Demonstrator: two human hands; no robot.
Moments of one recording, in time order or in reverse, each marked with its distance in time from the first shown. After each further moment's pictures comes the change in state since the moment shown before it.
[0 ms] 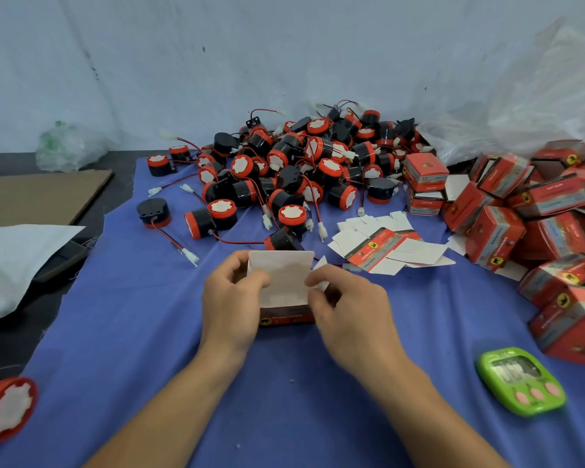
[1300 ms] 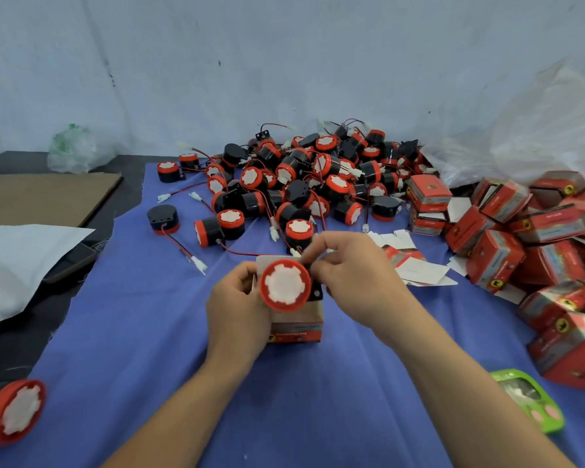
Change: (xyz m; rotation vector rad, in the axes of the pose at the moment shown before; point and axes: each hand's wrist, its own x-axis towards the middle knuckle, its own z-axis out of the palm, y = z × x) left_hand 0.006 -0.007 -0.003 0.149 0.107 0.133; right_hand 0.041 -0.068 -0.041 0.179 -0.279 0.008
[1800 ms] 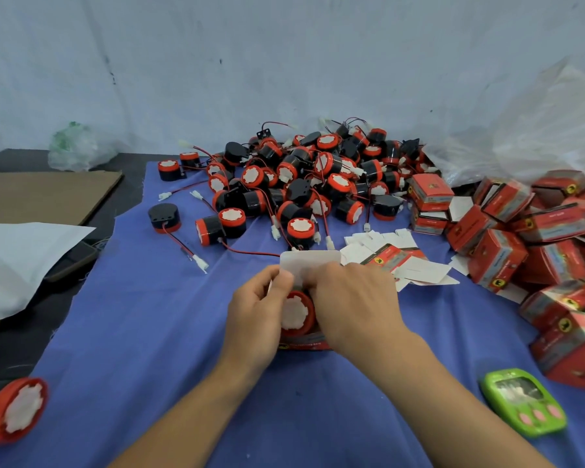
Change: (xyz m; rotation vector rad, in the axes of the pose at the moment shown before) left_hand -0.013 0.006 0.005 -0.186 -0.260 -0.059; right_hand -0.011 0.011 0.022 -1.018 0.074 -0.212
